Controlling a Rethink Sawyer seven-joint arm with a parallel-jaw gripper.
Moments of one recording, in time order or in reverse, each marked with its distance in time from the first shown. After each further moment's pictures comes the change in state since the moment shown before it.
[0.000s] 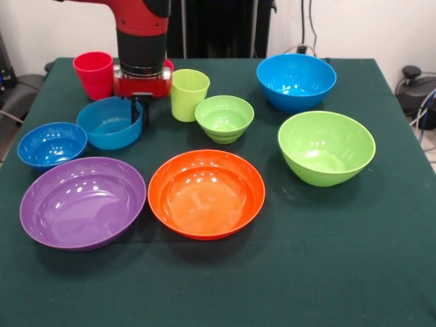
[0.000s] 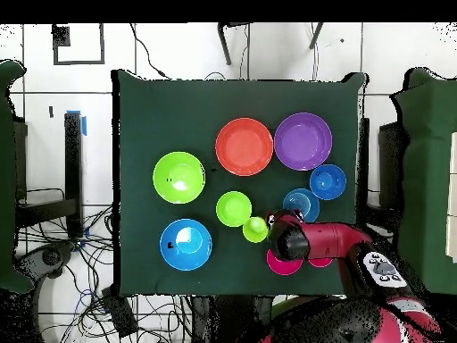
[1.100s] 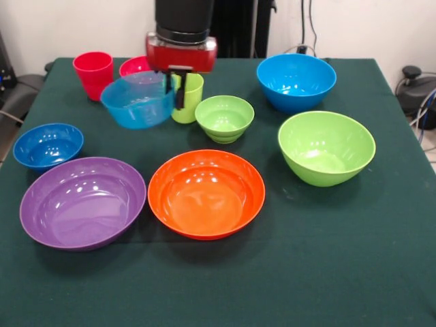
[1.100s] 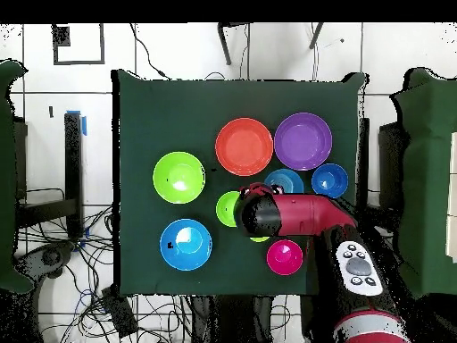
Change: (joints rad) arm 0.186 -0.201 0.011 0.010 0.232 0.193 0.000
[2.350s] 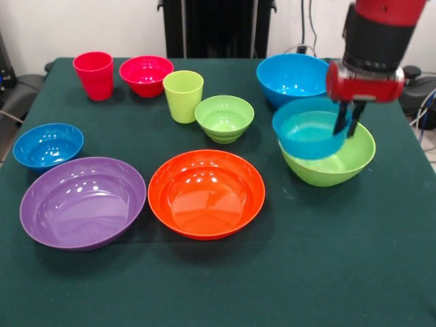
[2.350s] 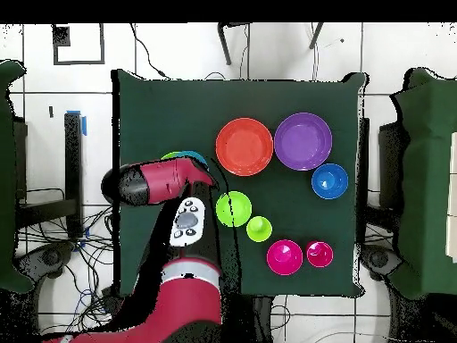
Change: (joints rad) arm 0.547 0.207 -0.158 -0.306 0.315 0.132 0.226
